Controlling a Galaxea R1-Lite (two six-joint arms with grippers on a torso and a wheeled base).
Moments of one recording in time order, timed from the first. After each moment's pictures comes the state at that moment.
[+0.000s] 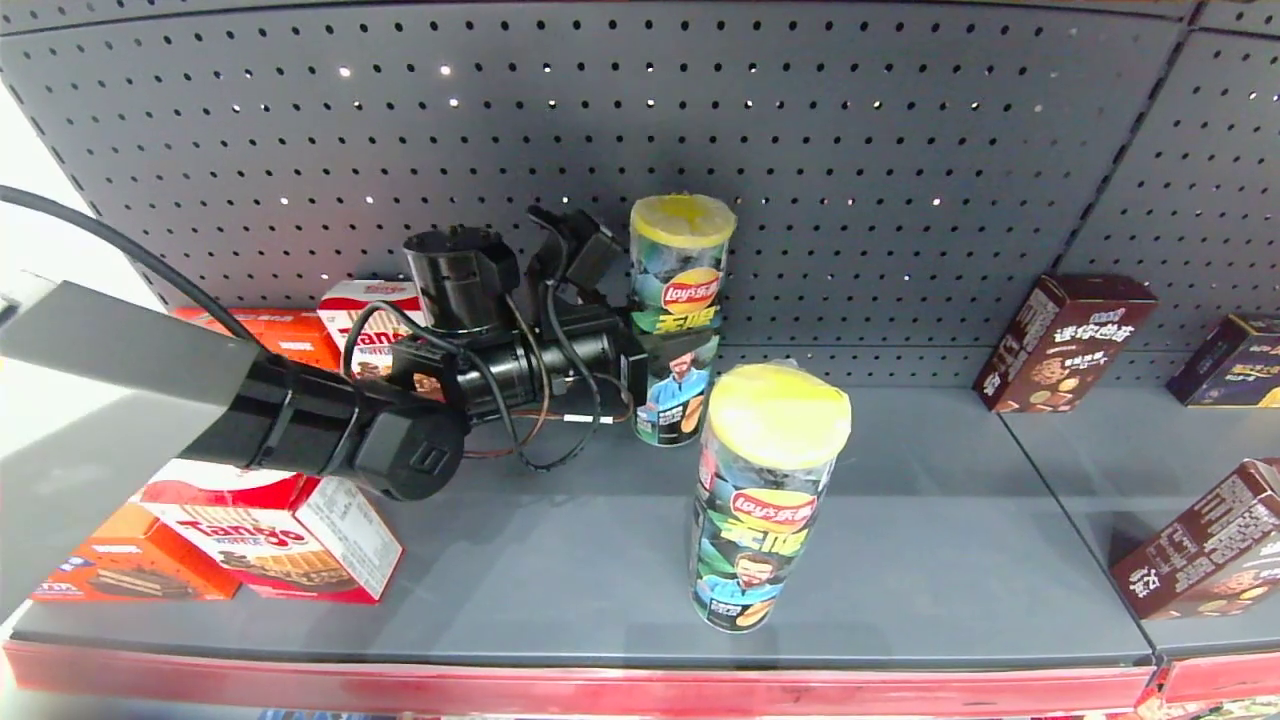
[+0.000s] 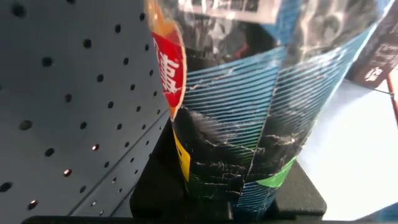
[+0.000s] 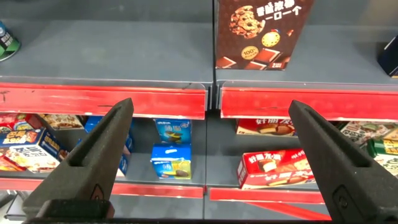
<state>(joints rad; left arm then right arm) -0.44 2.07 -1.27 -0.85 -0.65 0.09 0.00 0.01 0.00 0.01 0.03 0.00</state>
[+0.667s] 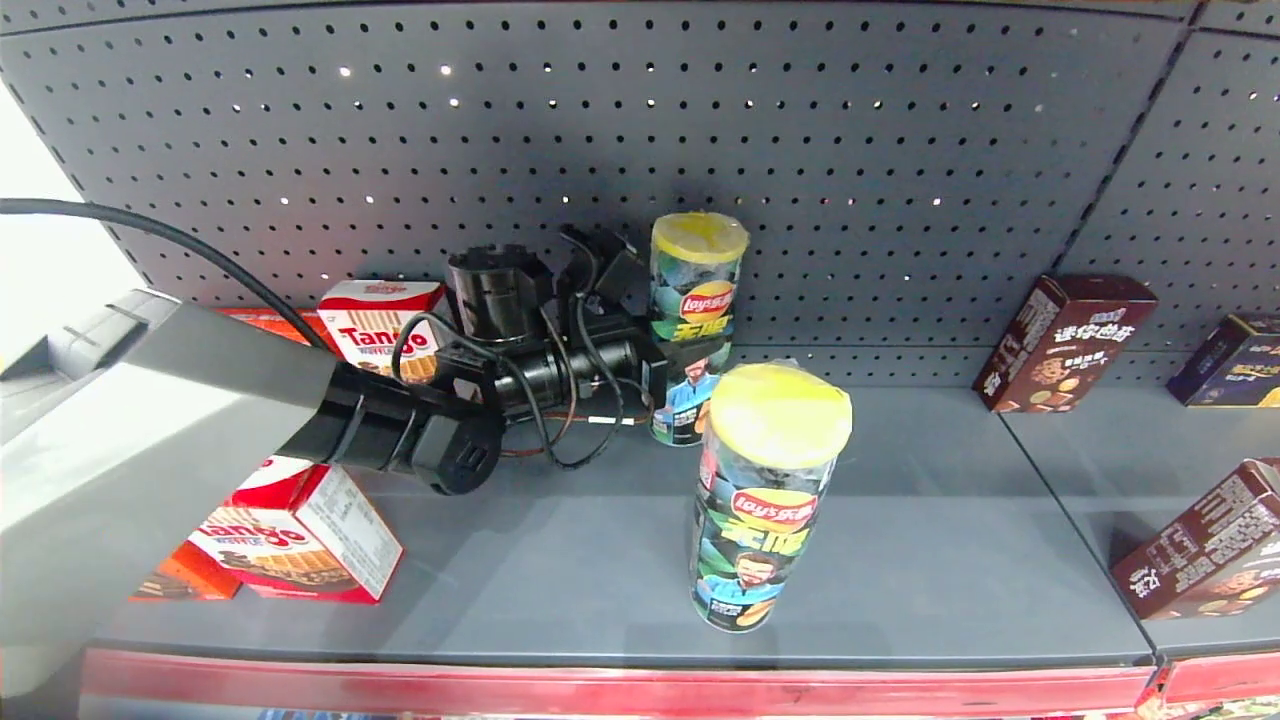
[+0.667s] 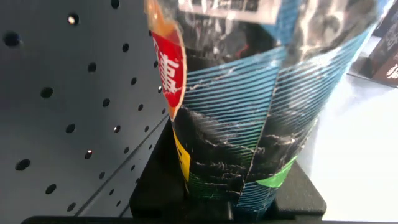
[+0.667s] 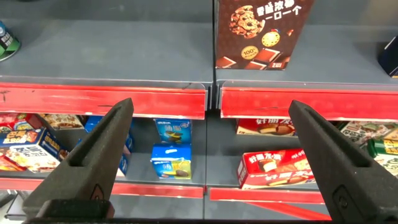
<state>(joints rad) -0.45 2.17 -1.37 -0.85 -0.64 0.10 0.00 0.01 0.00 0.01 0.03 0.00</state>
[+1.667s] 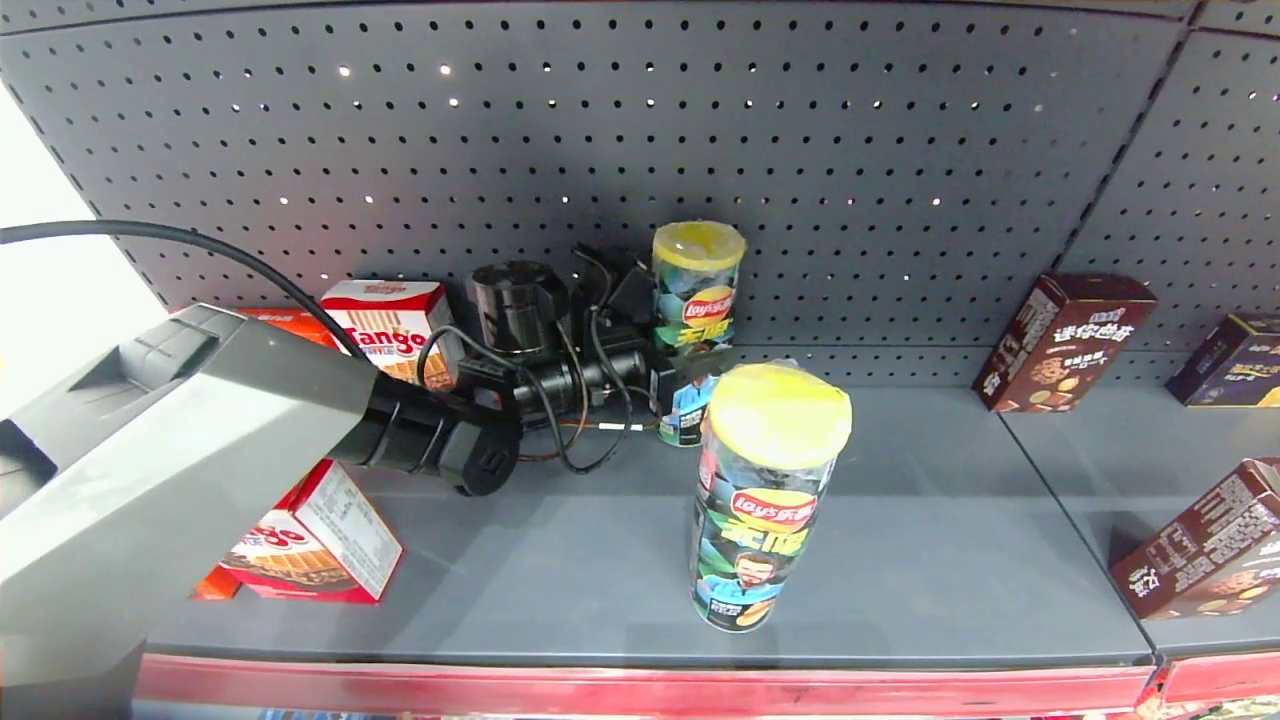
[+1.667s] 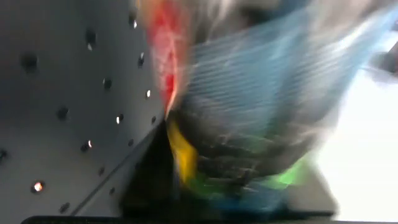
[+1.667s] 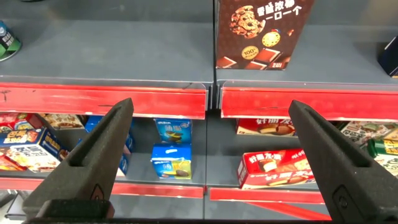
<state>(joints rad) -0.45 2.24 -1.41 -0.84 -0.61 0.10 0.00 0.01 0.00 0.01 0.03 0.00</state>
